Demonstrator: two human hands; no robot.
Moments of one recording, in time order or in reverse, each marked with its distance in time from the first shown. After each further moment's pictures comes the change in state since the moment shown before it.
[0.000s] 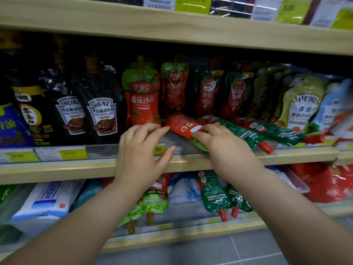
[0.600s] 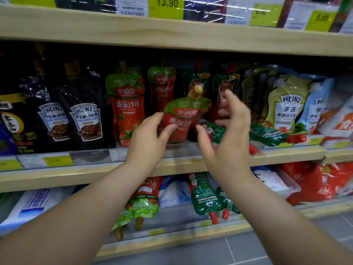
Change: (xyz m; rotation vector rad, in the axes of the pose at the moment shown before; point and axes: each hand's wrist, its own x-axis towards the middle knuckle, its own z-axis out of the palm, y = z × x) left_hand 0.048 0.031 0.029 -0.432 -0.082 -0.239; right_hand -0.013 0.010 0.003 0.656 0.875 0.050
